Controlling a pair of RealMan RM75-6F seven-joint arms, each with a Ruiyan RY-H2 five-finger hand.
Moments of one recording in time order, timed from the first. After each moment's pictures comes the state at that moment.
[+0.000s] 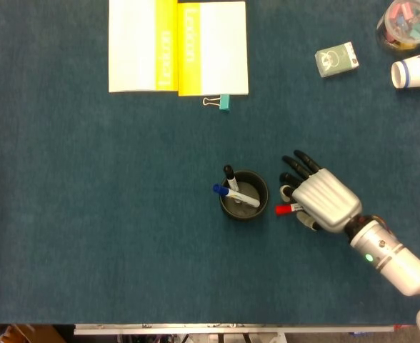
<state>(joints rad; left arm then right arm) -0.02 -1.06 -0.04 -1.65 1.54 1.59 0.05 0.49 -1.60 -0.06 -1.49 -1.51 0.98 -0.49</state>
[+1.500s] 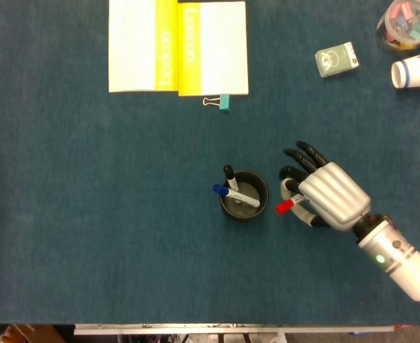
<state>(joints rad) -0.02 -1.05 -0.04 -1.66 1.55 1.59 0.06 0.48 -1.51 -0.05 -1.65 -1.56 1.09 -0.30</state>
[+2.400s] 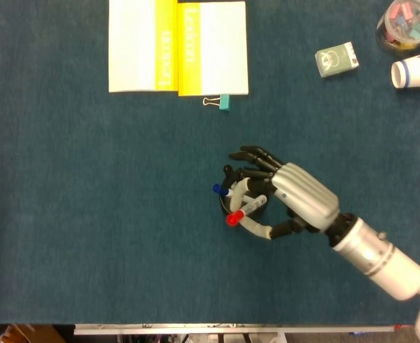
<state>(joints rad) -0.02 -1.03 -0.04 -1.70 1.56 1.61 0.07 0.57 -1.50 0.02 -1.82 -1.64 1.09 0.29</state>
